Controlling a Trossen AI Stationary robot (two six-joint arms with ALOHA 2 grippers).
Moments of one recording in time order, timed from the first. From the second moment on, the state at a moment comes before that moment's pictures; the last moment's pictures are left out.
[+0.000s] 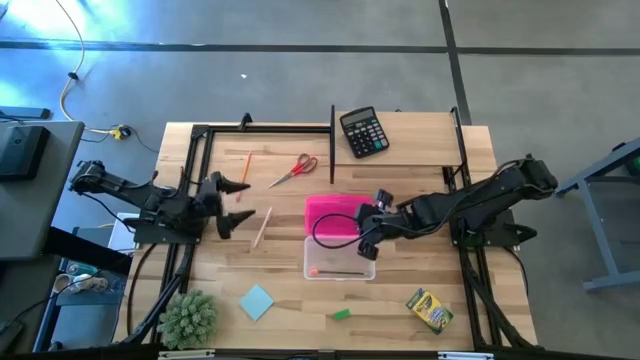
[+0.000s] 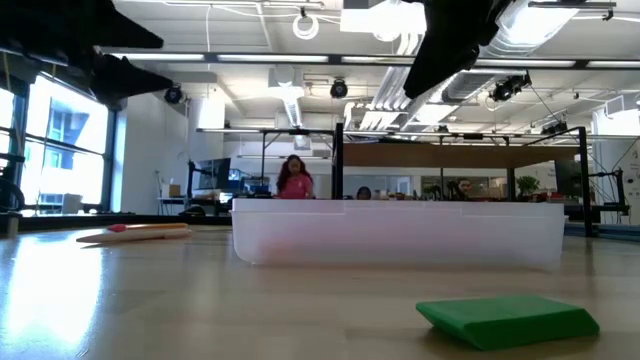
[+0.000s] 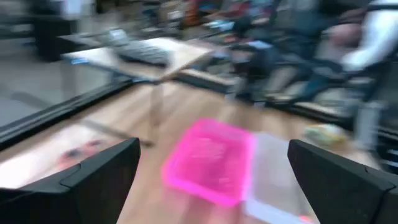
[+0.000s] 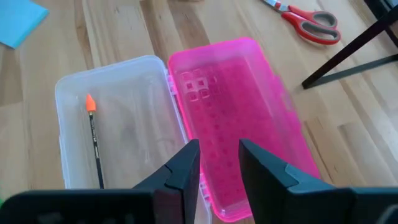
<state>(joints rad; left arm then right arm) -0.23 0.33 0.23 -0.07 -0.65 -0.29 0.29 1.48 1.15 -0.66 0.41 0.45</state>
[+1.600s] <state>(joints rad) 0.51 1.22 0.58 -0.78 -0.34 -0.93 0.28 1.48 1.15 -0.68 0.41 0.46</state>
